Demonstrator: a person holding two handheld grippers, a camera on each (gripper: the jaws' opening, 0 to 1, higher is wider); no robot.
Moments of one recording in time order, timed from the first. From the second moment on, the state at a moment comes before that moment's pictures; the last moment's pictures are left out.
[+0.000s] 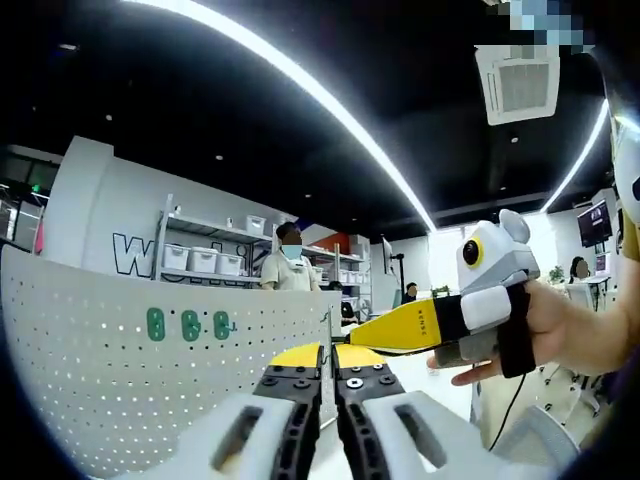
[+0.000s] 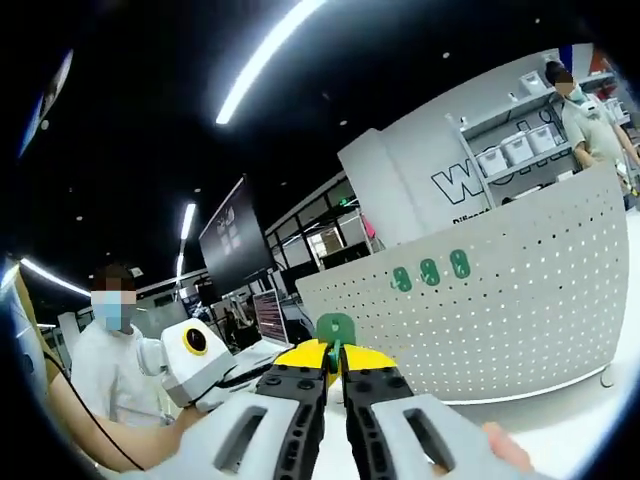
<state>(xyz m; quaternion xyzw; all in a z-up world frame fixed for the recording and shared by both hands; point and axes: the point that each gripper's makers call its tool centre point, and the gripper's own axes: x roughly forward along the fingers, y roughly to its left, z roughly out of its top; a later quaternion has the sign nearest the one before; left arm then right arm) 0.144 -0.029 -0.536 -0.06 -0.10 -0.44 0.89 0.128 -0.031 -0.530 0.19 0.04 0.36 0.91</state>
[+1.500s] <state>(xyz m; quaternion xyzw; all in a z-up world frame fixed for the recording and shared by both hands) 0.152 -0.027 -0.592 -0.01 0.02 -0.44 0.90 0.131 -0.054 -0.512 0.12 -0.03 0.33 0.94</state>
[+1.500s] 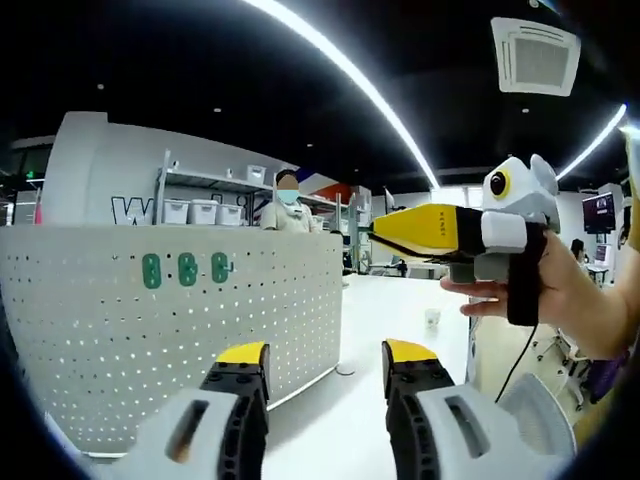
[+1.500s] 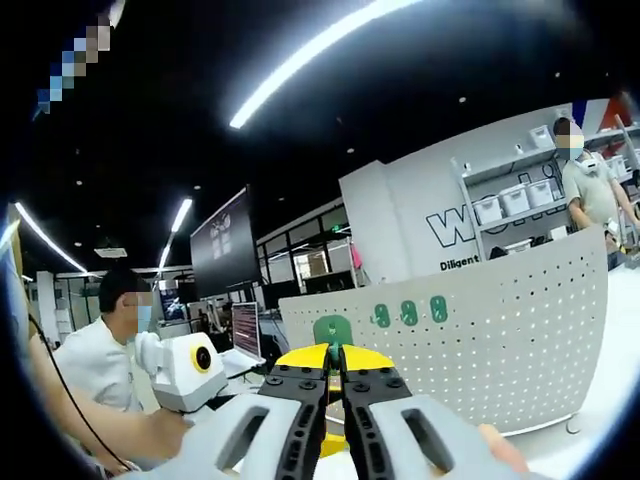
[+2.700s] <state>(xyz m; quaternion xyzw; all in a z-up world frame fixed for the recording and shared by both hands) 0.143 0.035 -0.676 0.01 0.14 -0.37 0.92 0.147 -0.076 -0.519 0.10 -0.03 0.30 0.95</state>
